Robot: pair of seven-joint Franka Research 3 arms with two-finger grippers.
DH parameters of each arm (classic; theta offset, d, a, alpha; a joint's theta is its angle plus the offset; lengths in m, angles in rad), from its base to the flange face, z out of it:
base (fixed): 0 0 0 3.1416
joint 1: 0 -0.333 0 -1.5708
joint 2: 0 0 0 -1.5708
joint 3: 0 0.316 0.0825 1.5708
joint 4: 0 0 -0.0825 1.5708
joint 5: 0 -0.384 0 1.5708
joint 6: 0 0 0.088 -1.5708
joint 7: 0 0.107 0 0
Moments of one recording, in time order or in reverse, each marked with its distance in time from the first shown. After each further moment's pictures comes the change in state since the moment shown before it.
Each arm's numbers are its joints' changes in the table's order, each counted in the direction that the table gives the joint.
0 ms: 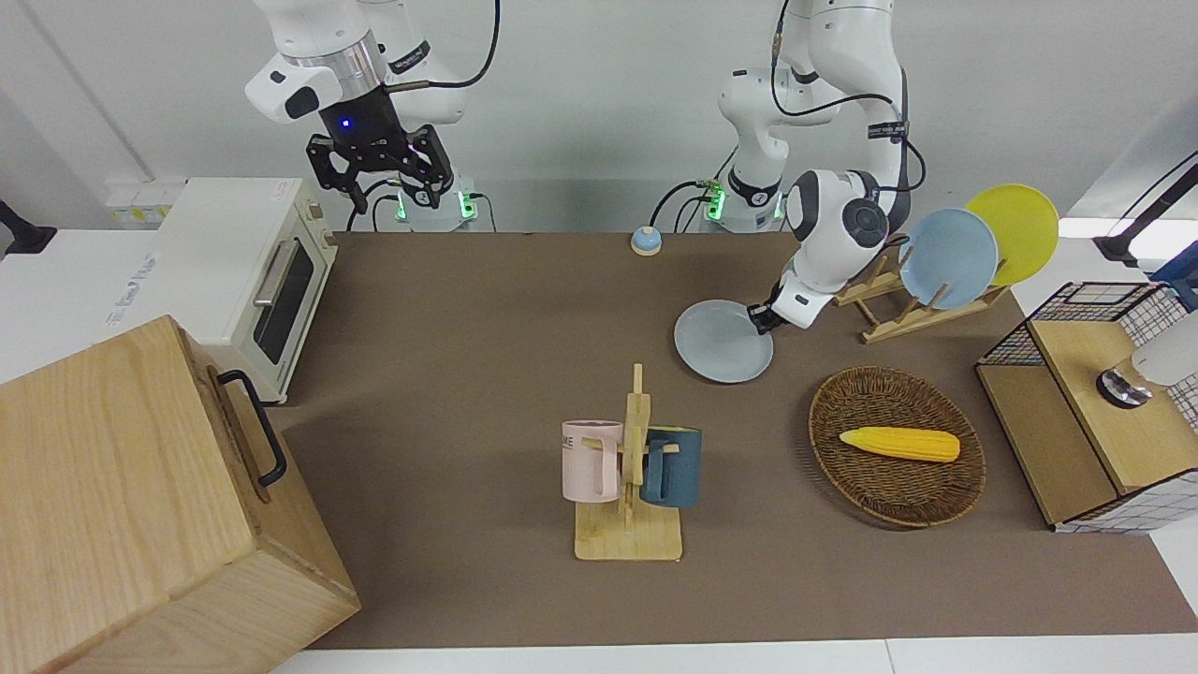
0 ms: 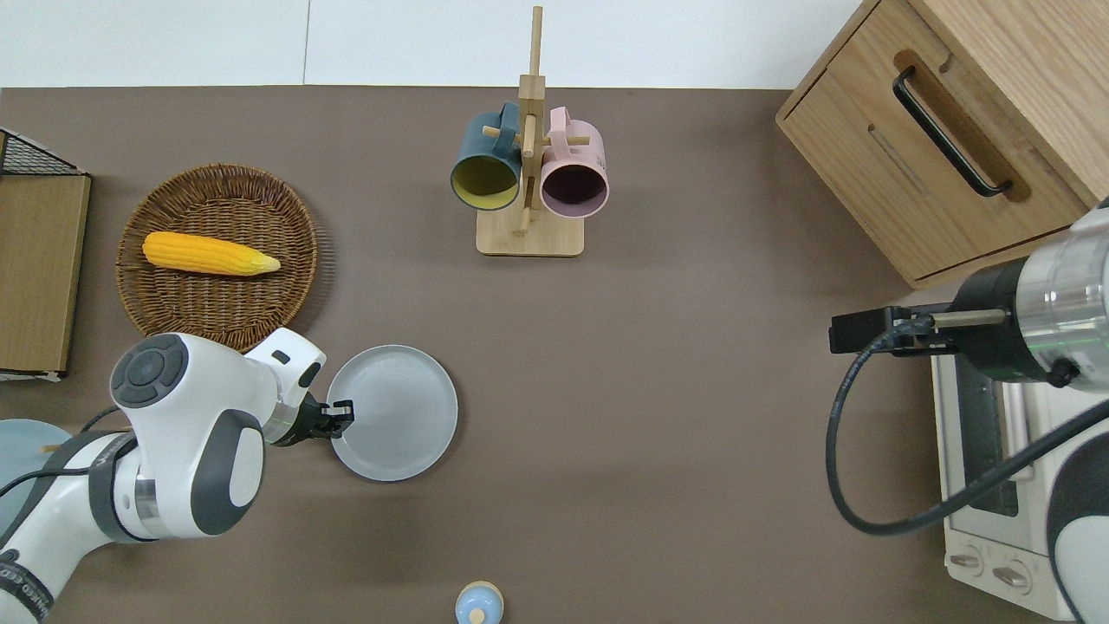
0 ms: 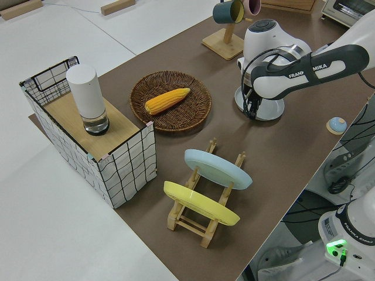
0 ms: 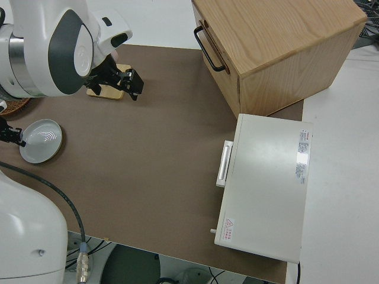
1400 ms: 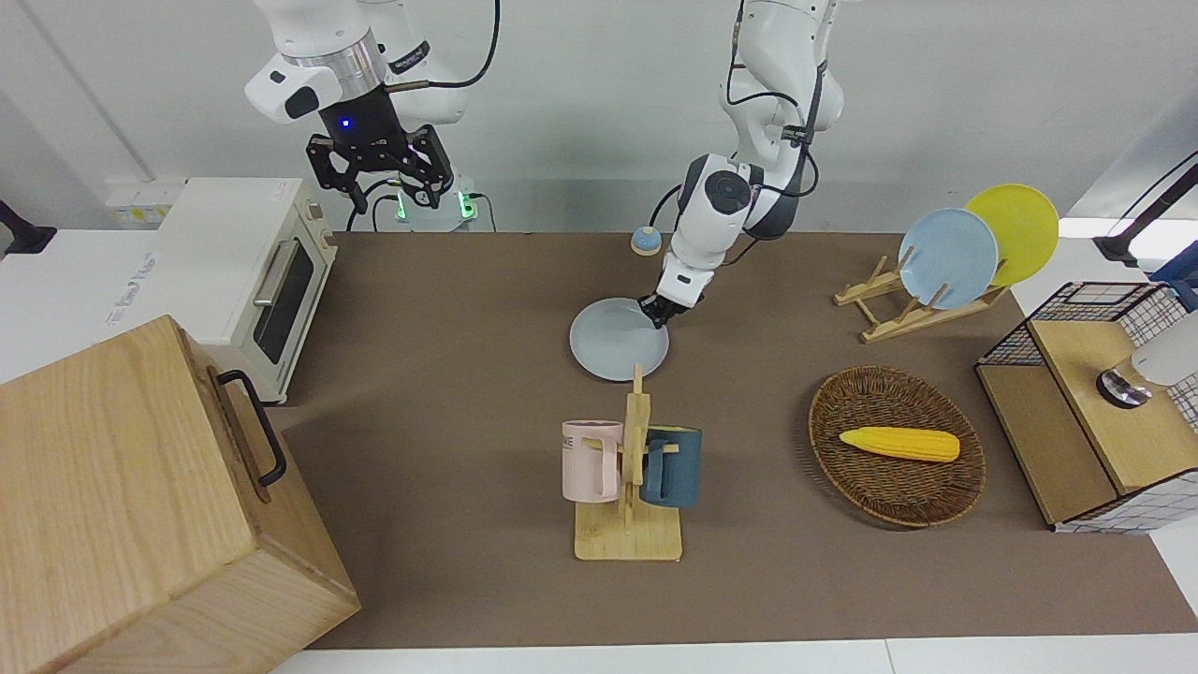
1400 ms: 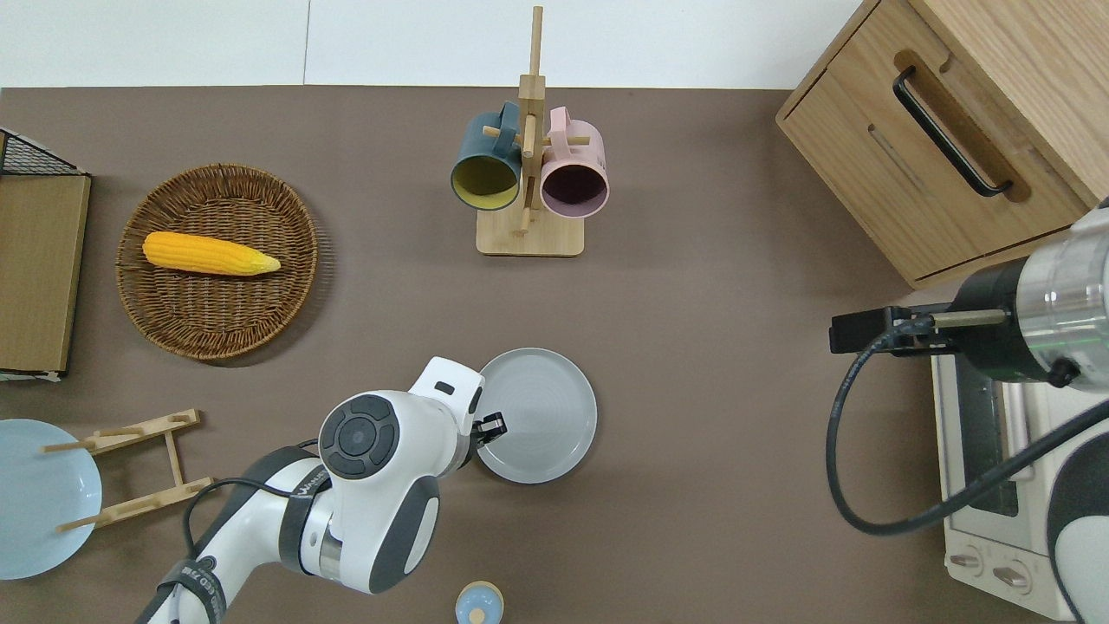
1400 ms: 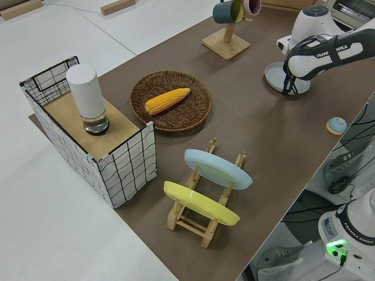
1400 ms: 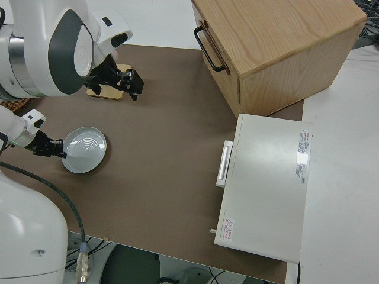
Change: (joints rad) left arm 0.270 -0.031 -0.133 -0.001 0.092 -0.226 -0.475; right arm 0.000 0.000 0.000 0.000 0.000 0.000 0.000
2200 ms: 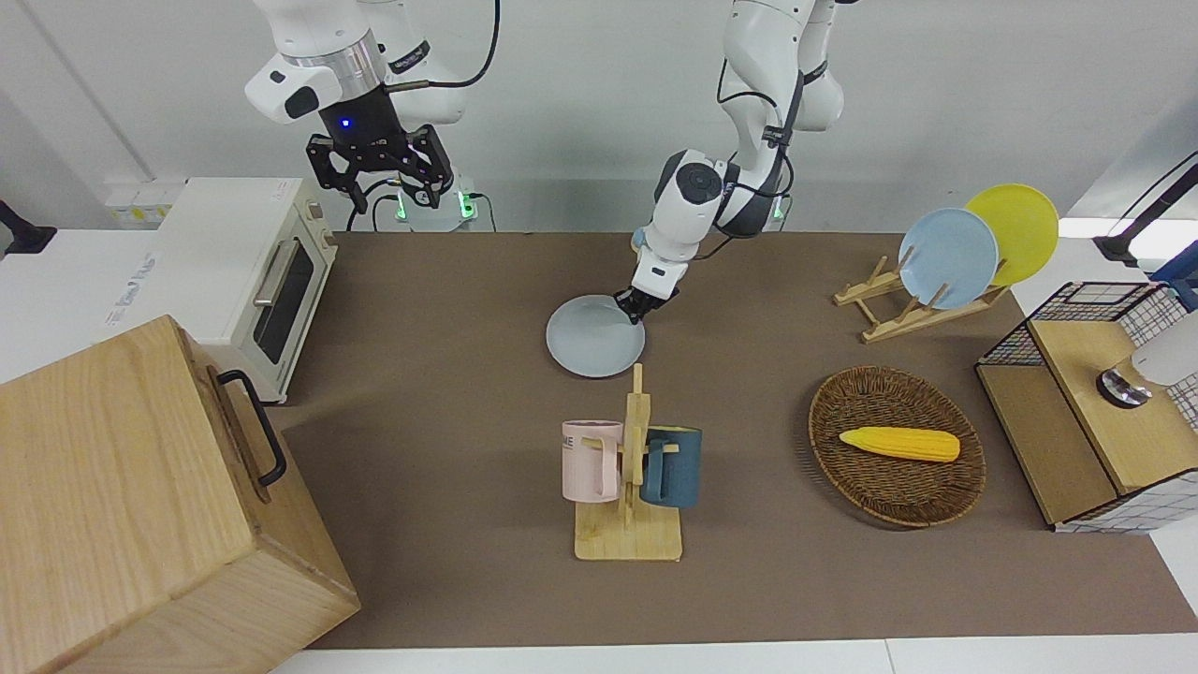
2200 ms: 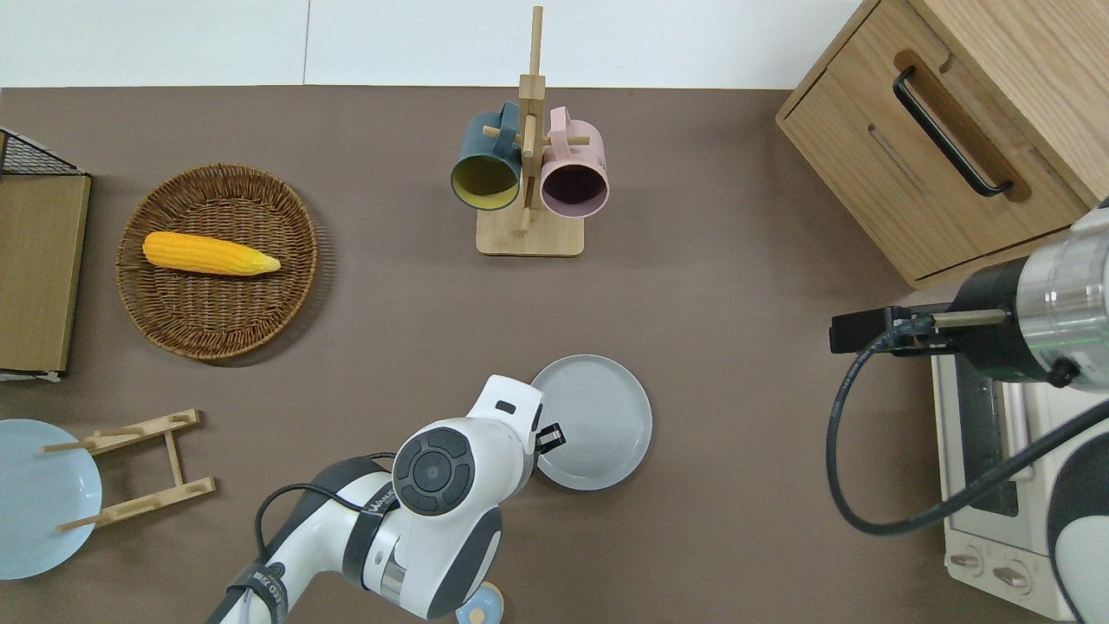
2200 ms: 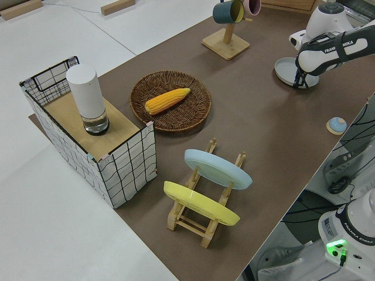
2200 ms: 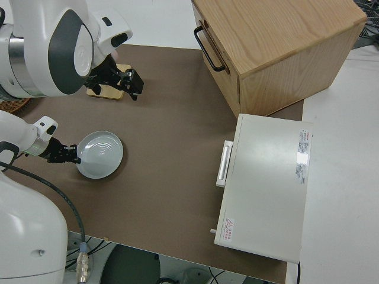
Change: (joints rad) left arm 0.019 -0.036 -0.115 0.045 0.001 -0.071 -0.172; right arm 0.000 0.000 0.000 0.000 0.000 0.000 0.000
